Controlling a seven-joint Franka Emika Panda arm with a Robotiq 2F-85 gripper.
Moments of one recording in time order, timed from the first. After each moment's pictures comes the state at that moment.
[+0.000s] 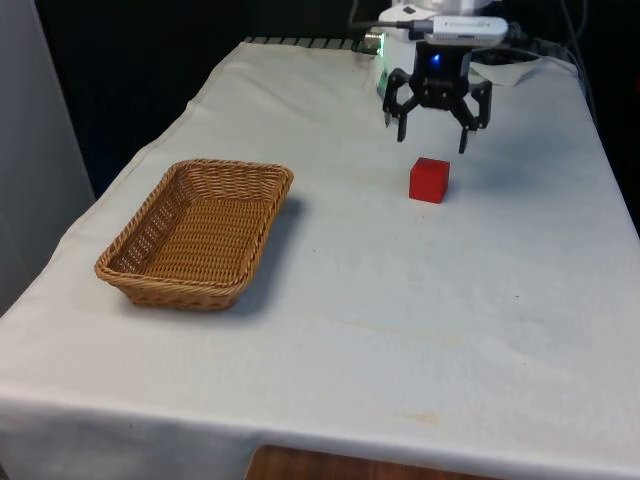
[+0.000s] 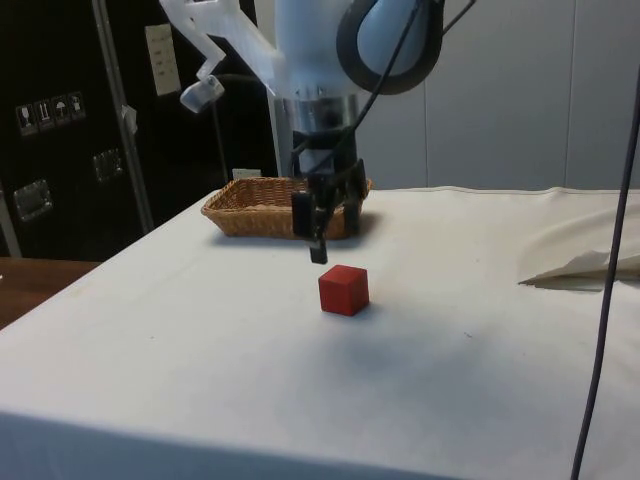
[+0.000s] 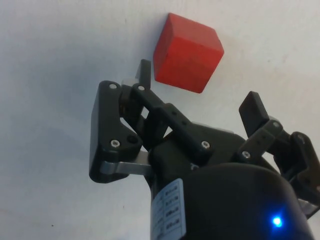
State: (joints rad) arm 0.25 0.14 -0.14 -2.49 -0.08 2.64 0.38
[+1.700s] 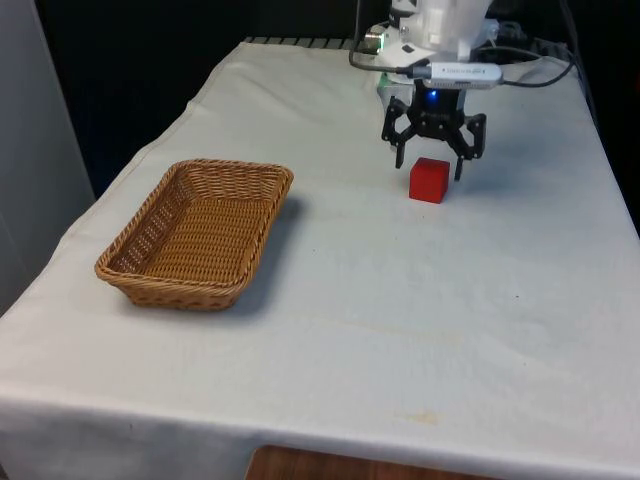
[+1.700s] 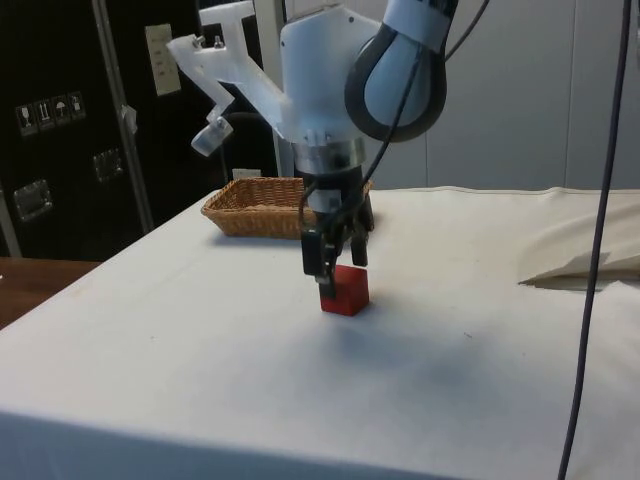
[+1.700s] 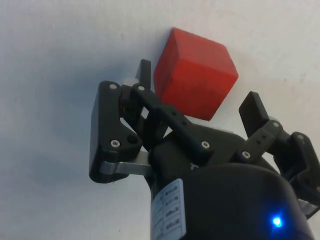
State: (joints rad) arm 0.25 0.27 -0.14 -2.49 -0.08 2.75 0.38
